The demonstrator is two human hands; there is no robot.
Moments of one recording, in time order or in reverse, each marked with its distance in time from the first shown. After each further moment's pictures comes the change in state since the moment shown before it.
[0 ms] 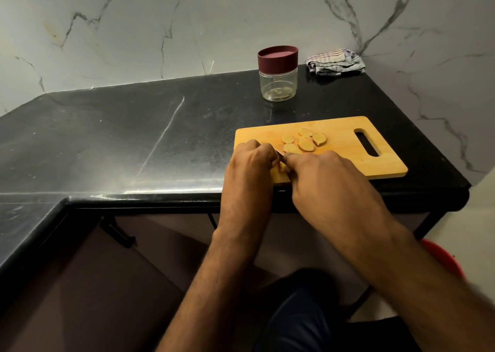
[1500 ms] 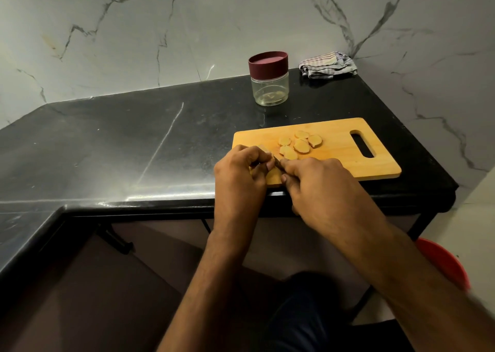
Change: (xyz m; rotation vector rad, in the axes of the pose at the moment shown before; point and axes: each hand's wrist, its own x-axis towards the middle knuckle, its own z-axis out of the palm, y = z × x) left_hand 0.004 0.004 0.010 -0.232 0.025 -0.203; right_hand 0.002 0.017 -0.002 0.126 0.017 -0.006
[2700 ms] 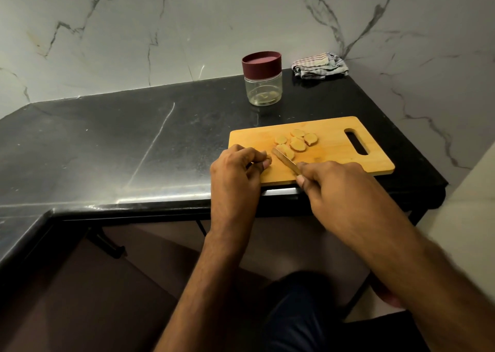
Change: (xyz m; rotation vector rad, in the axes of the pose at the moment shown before) left_hand 0.001 -0.007 0.003 0.025 0.004 0.006; right_hand -0.021 0.023 0.002 -0.016 0.180 0.019
